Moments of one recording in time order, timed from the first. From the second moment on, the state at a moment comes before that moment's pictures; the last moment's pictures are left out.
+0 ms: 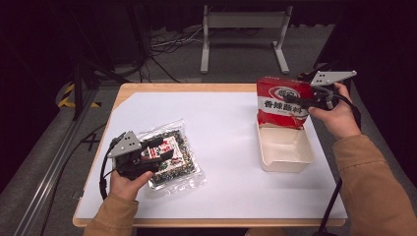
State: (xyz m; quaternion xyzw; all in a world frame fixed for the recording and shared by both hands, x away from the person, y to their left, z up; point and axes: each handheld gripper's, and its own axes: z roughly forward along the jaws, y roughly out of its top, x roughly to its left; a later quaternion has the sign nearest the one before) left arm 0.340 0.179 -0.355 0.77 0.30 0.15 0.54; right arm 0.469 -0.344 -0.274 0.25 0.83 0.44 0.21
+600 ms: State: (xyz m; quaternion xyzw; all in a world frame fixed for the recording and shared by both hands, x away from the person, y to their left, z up) left arm 0.341 0.181 -0.357 0.77 0.30 0.15 0.54; right arm 0.489 -0.336 -0.298 0.24 0.85 0.43 0.21
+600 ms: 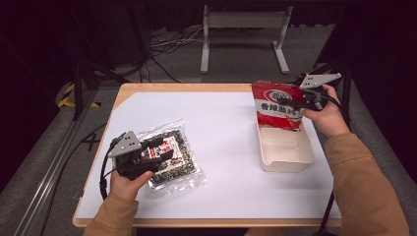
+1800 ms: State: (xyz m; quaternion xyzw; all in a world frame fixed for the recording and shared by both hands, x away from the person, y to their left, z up) left arm 0.340 0.180 -0.357 0.77 0.30 0.15 0.54; right arm 0.466 -0.378 -0.338 0.30 0.85 0.38 0.19
